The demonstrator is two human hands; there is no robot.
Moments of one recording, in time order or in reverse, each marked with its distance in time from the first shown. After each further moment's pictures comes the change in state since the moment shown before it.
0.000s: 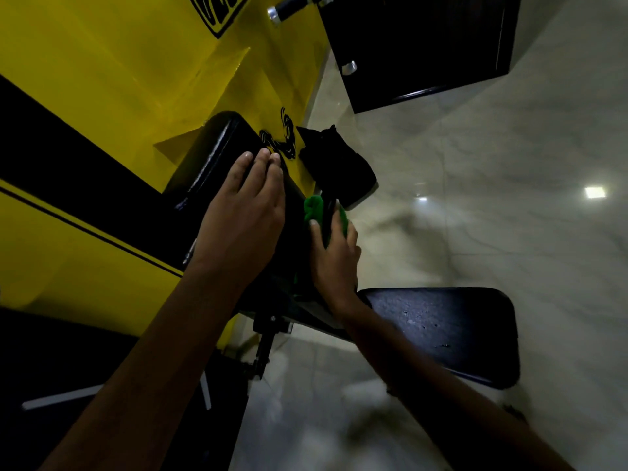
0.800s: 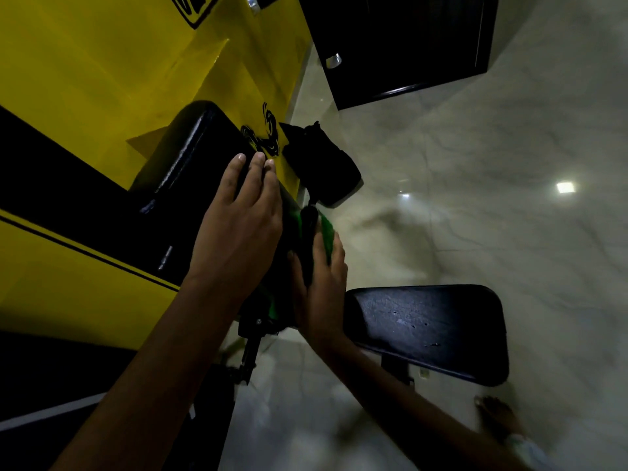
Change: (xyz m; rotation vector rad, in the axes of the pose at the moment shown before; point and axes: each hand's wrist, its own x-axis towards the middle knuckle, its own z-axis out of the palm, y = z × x) left_hand 0.005 0.018 0.009 0.056 -0.106 0.017; right_hand -0.030 0.031 0.018 -0.004 0.061 -0.189
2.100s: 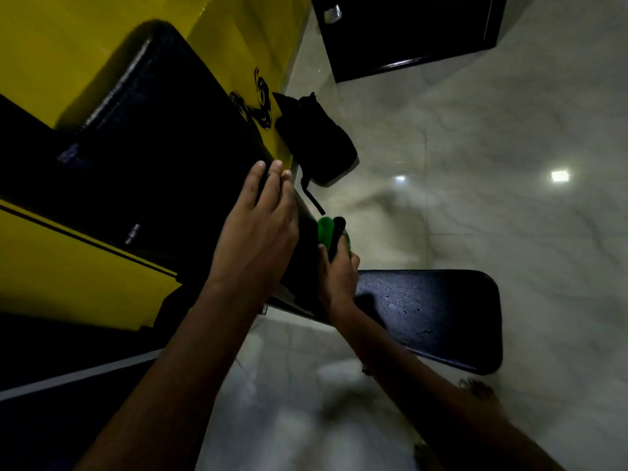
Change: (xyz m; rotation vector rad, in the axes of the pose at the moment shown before) left_hand 0.005 0.061 0.023 -0.068 -0.191 0.083; right_hand 0.039 0.099 0.009 -0.008 -0.051 0.420
